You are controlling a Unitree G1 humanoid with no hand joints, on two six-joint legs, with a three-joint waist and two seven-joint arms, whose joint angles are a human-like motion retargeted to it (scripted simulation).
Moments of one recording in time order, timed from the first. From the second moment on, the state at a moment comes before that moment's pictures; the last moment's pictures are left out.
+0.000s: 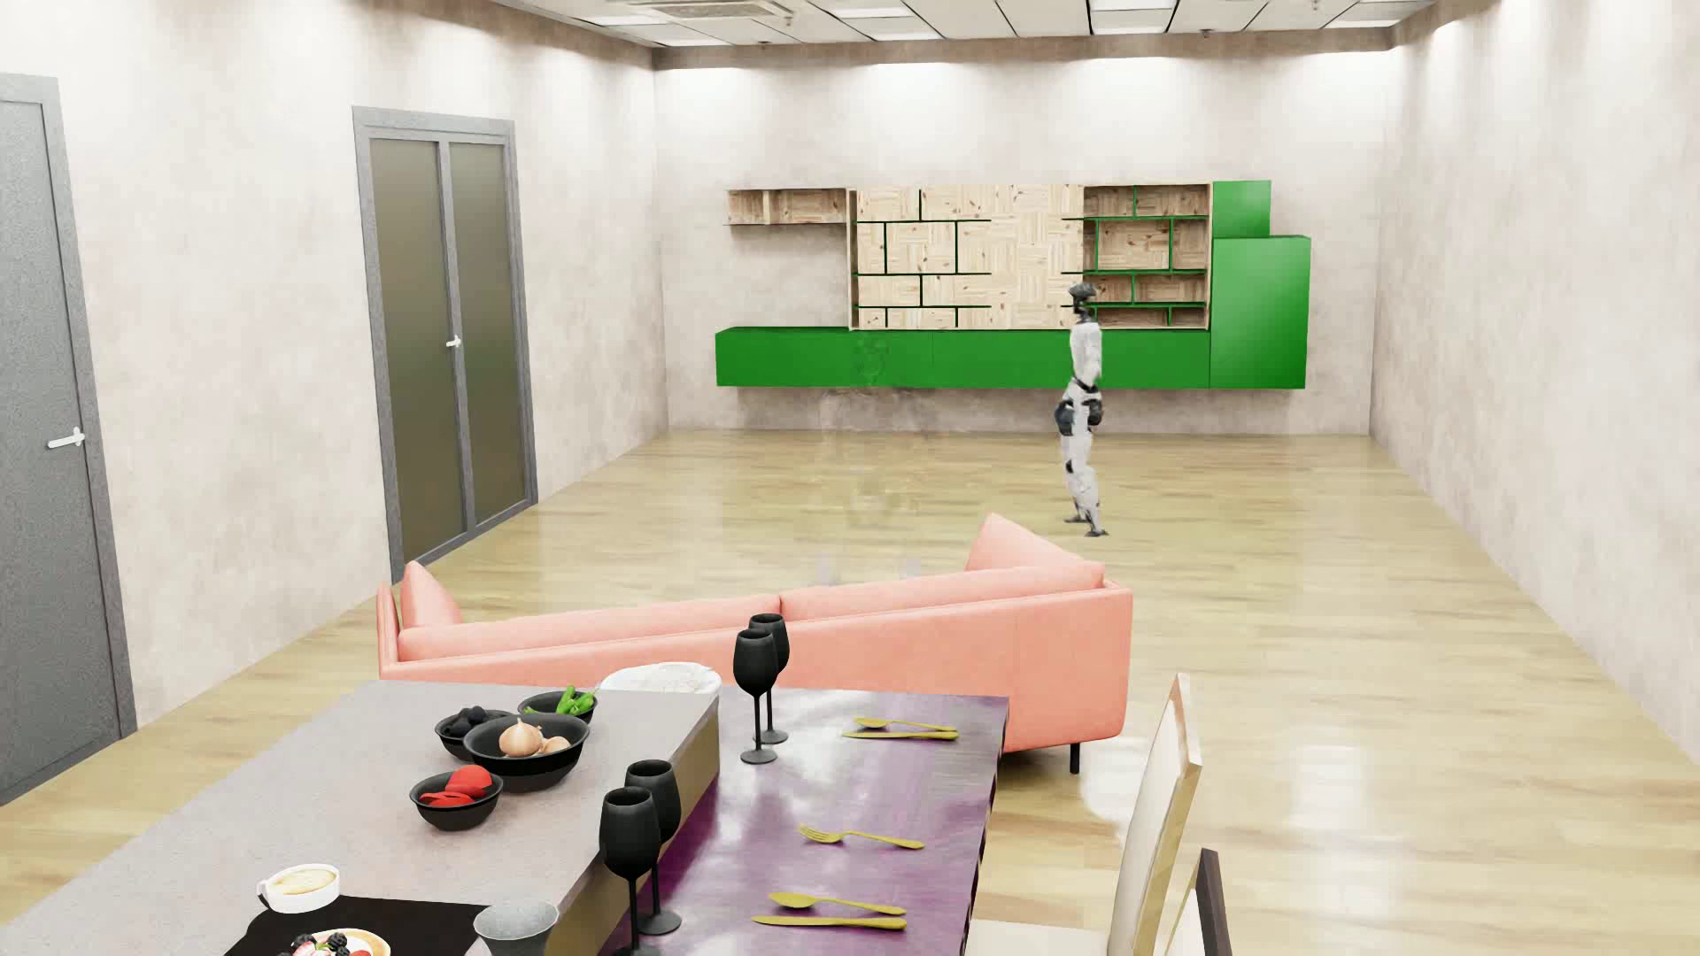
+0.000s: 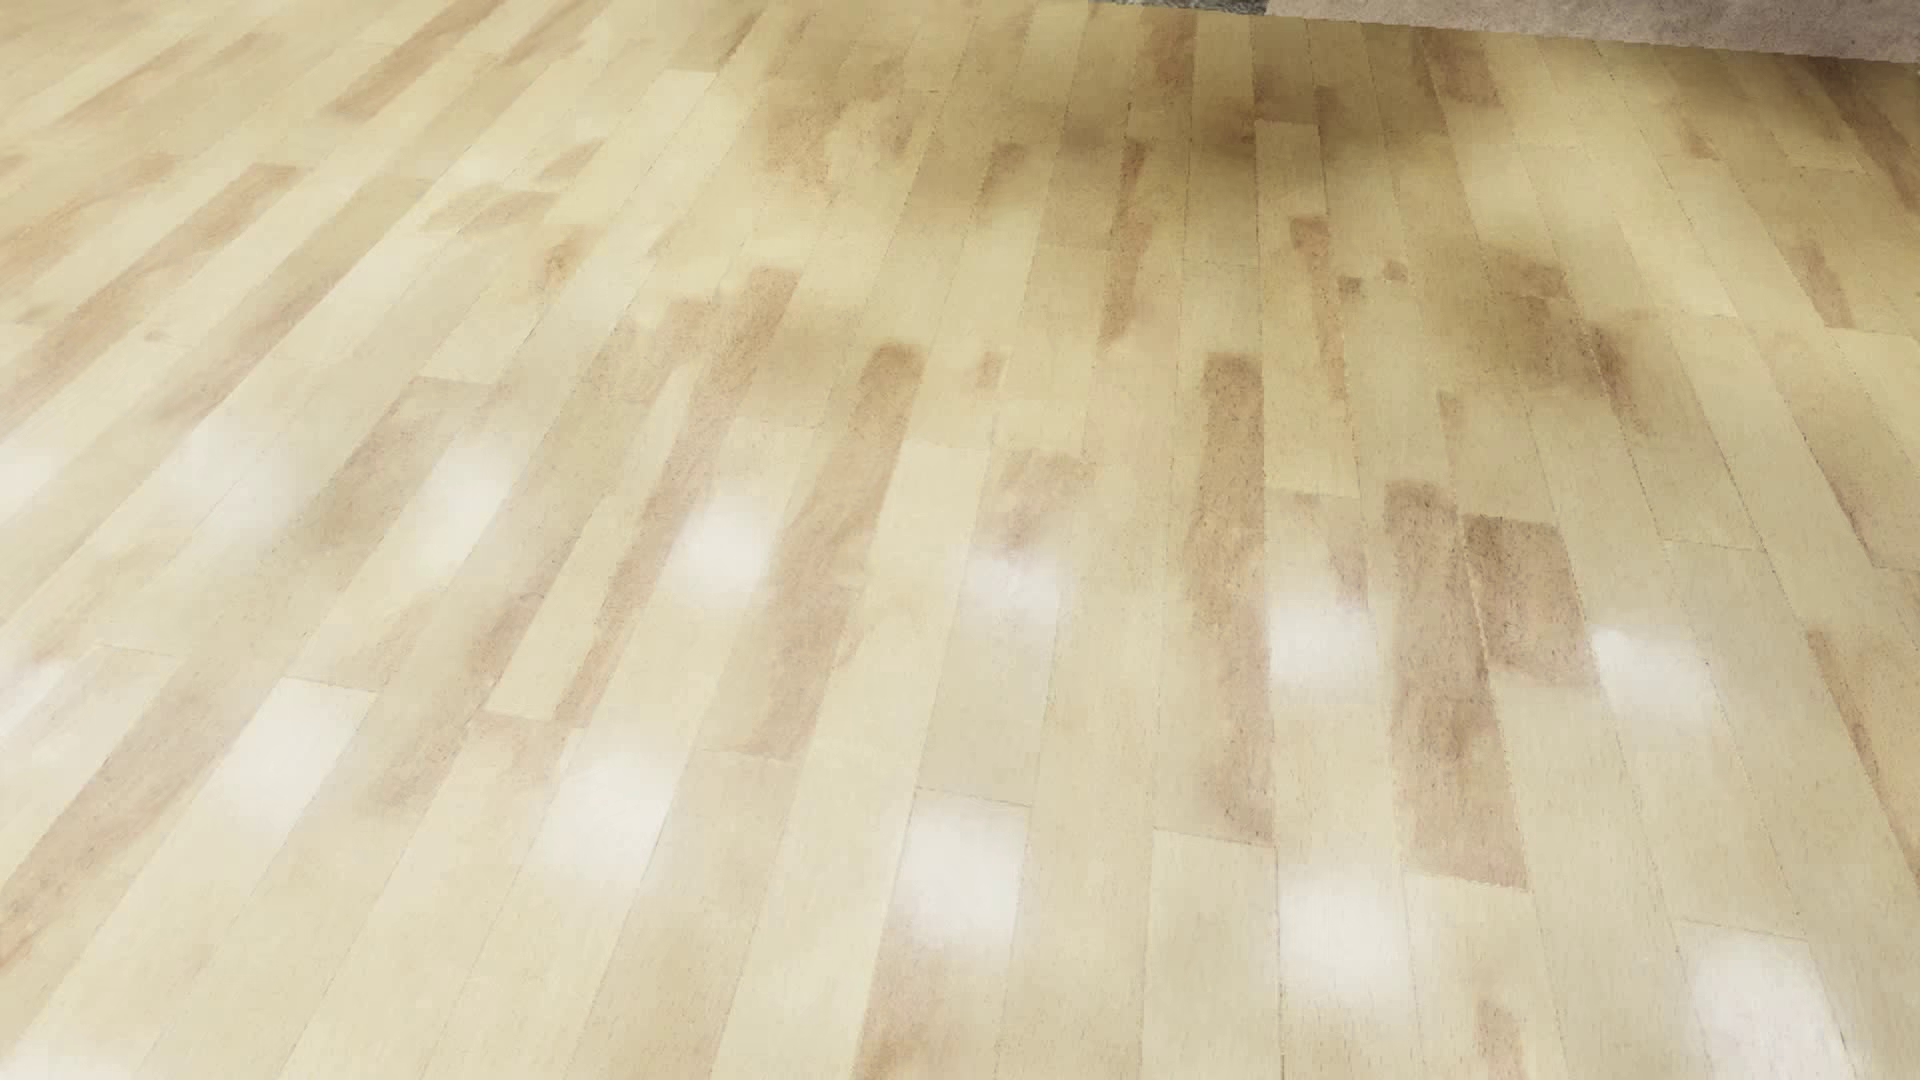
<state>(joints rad) -0.22 -0.25 -0.01 0.19 -0.06 0.02 0.20 -0.06 -0.01 0.37 0.37 0.04 0.19 -0.24 -0.30 0.16 -0.03 -0.08 0.06 -0.39 -0.13 0.81 0.80 0.54 -0.69 0.35 0.21 0.02 -0.03</state>
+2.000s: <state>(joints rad) -0.59 -0.31 0.05 0.07 -0.21 -0.02 0.26 -0.03 0.06 0.66 1.34 0.31 0.20 -0.19 0.01 0.10 -0.12 0.12 0.02 -0.16 -0.07 0.81 0.44 0.56 -0.58 0.44 0.10 -0.03 -0.17</state>
